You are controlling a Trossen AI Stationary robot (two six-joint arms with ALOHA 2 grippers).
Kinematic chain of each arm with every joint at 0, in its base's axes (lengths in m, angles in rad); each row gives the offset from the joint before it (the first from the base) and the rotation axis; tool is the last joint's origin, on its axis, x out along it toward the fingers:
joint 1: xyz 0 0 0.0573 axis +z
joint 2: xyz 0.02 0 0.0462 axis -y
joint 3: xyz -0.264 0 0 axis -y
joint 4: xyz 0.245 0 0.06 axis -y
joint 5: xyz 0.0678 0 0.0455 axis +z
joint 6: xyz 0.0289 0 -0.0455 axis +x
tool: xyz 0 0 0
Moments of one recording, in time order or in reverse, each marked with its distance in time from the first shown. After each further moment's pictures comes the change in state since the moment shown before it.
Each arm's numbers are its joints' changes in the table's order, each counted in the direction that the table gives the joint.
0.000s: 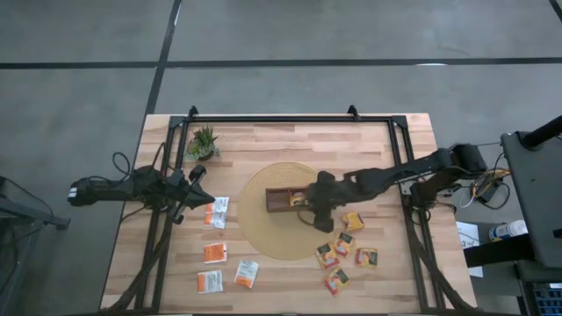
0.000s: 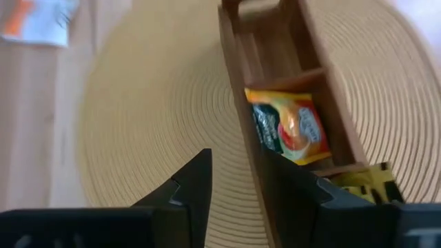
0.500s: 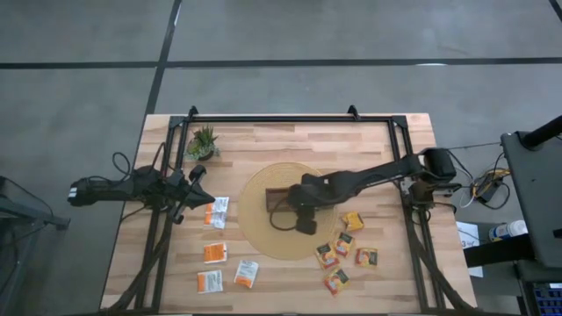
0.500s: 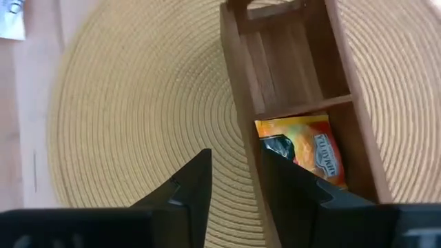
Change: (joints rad) left arm 0.000 0.000 0.000 0.001 0.000 0.000; right arm -0.009 -0.271 0.296 -0.184 0.002 -0.009
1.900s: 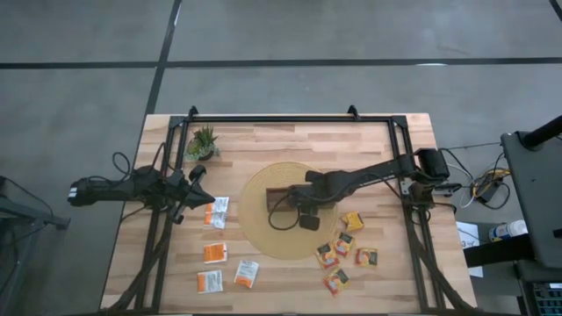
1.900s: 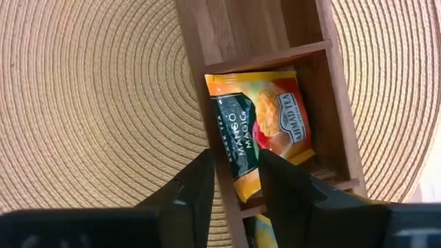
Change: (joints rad) left arm 0.000 0.000 0.000 -0.001 0.000 0.000; right arm -0.025 -0.048 0.008 -0.117 -0.078 -0.033
